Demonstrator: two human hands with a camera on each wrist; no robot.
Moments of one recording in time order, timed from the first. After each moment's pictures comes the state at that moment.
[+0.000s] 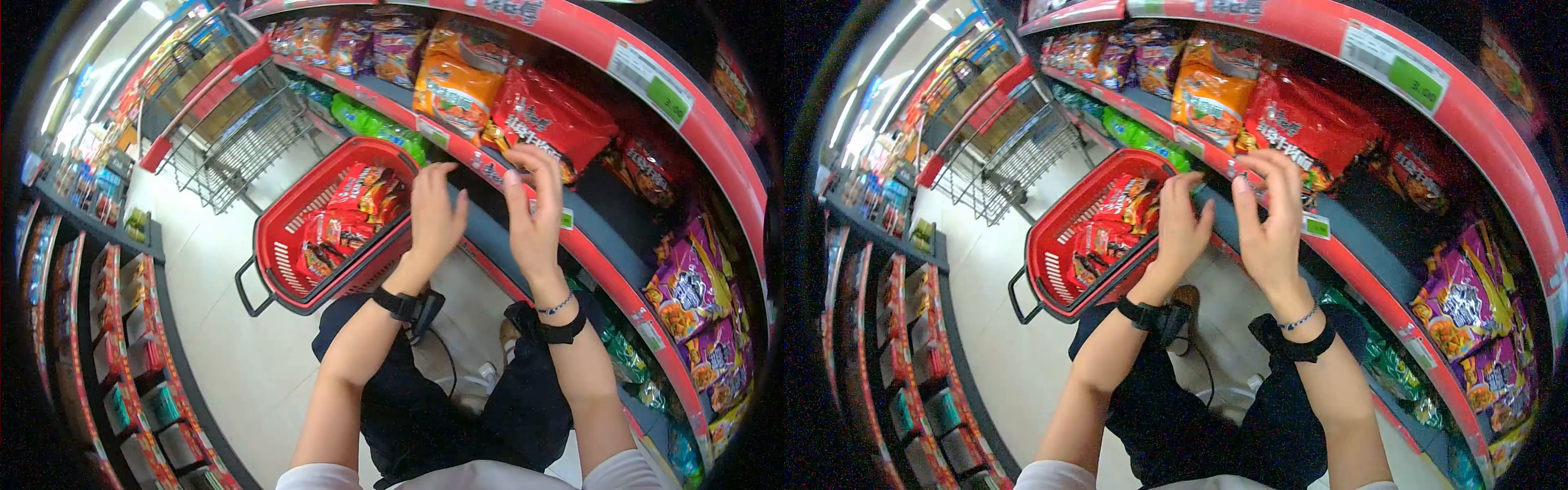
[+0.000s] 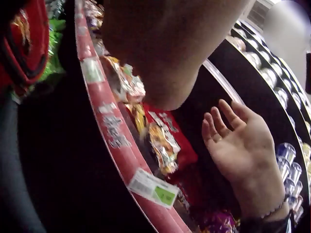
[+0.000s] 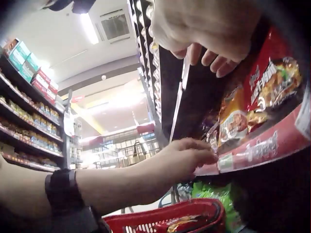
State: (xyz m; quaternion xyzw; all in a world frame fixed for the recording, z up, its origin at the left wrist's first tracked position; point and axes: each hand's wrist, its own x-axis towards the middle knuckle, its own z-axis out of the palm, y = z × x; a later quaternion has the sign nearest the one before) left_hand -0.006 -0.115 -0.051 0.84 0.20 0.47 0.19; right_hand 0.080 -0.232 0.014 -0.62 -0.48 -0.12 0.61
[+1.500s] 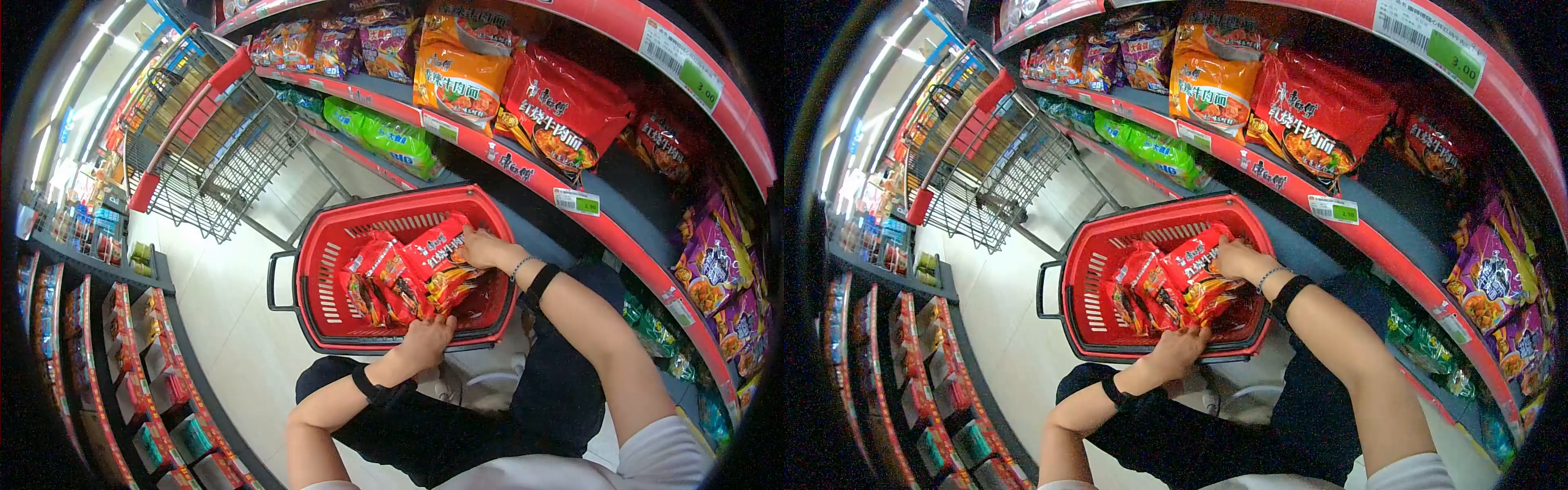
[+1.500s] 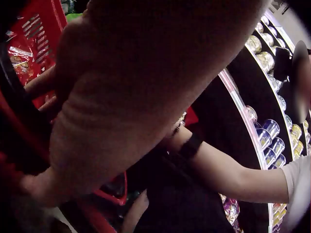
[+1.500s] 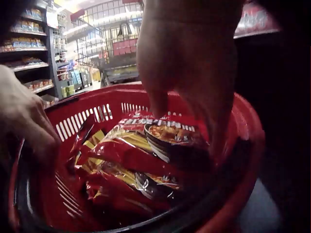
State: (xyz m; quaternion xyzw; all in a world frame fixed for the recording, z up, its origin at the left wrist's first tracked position) left_hand -0.166 -0.162 -0.135 0.97 0.10 -0.18 0.08; right_hand 0.064 -0.152 -0.159 -0.78 -0.51 0.36 0.06
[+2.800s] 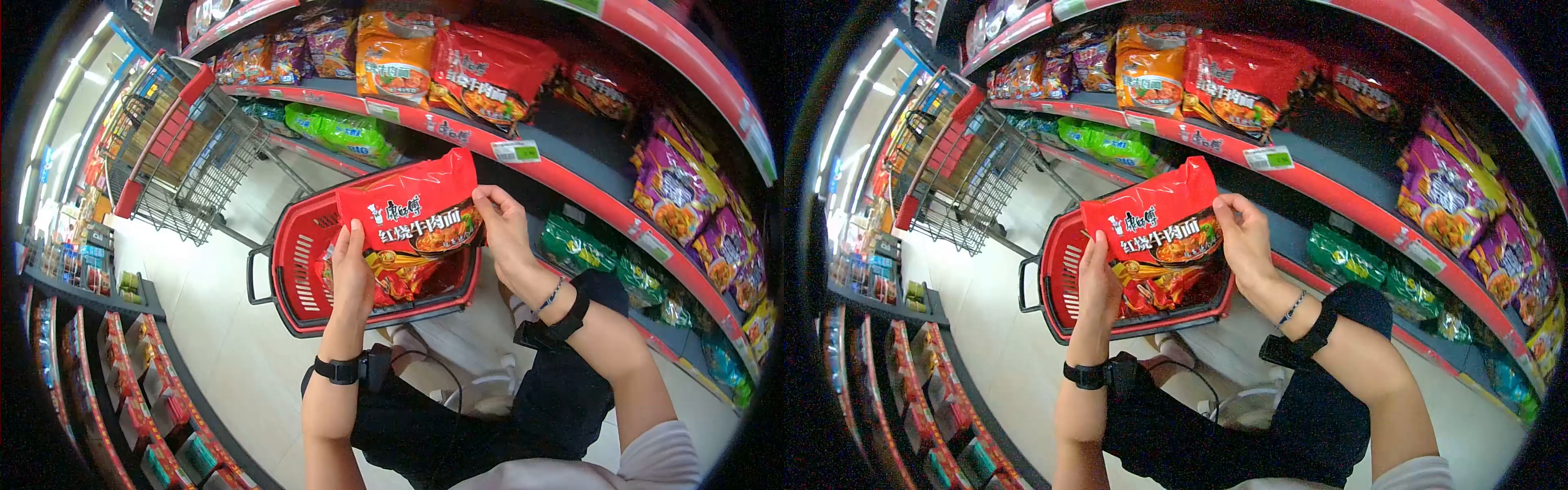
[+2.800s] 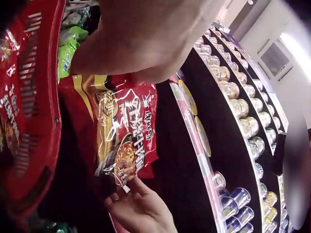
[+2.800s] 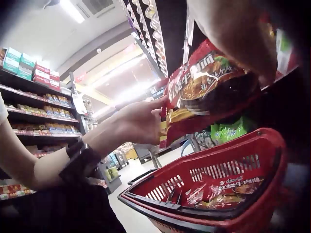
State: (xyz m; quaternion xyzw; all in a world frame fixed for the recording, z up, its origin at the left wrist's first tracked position) left_hand -0.136 -0.146 -0.049 0.43 0.29 0.34 0.79; right_hand 0.021 -0.277 -0.061 -0.58 -0.14 0.25 0.76
